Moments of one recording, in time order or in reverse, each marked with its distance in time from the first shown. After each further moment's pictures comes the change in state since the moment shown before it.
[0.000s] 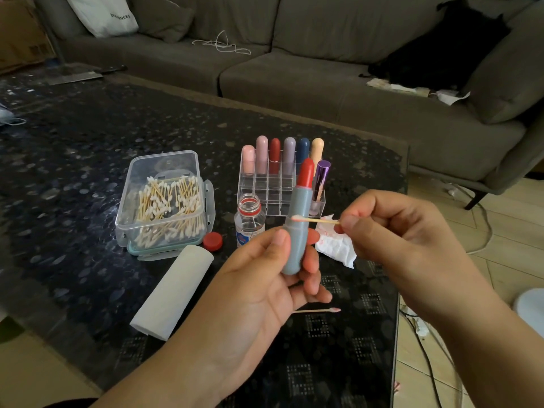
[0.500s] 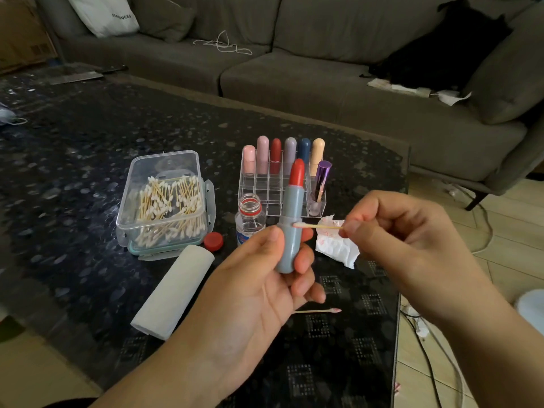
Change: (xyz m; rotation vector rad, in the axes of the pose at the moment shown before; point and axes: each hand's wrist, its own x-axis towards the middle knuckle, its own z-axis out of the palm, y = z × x) left_hand 0.002 0.000 -0.004 -0.092 0.006 -0.029; right_hand -0.003 -0.006 -0.001 -0.077 0.011 -0.023
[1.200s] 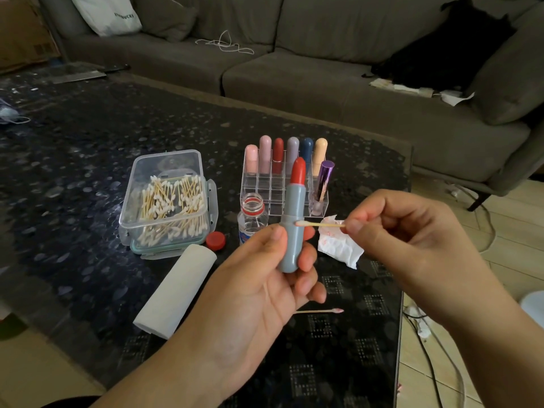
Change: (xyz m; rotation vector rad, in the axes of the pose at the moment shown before) left_hand -0.002 0.003 0.002 0.021 0.021 0.000; right_hand 0.002 0.001 -0.001 -0.005 -0.027 -0.046
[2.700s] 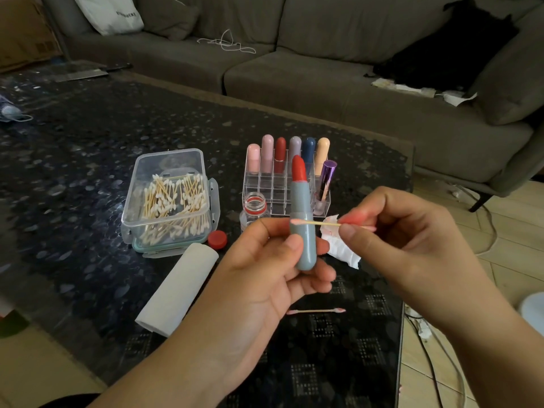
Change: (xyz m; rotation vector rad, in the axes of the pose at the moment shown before) left_hand -0.001 0.002 0.002 0.164 0.050 0.105; right_hand -0.001 0.002 0.006 -0.021 0.021 -0.031
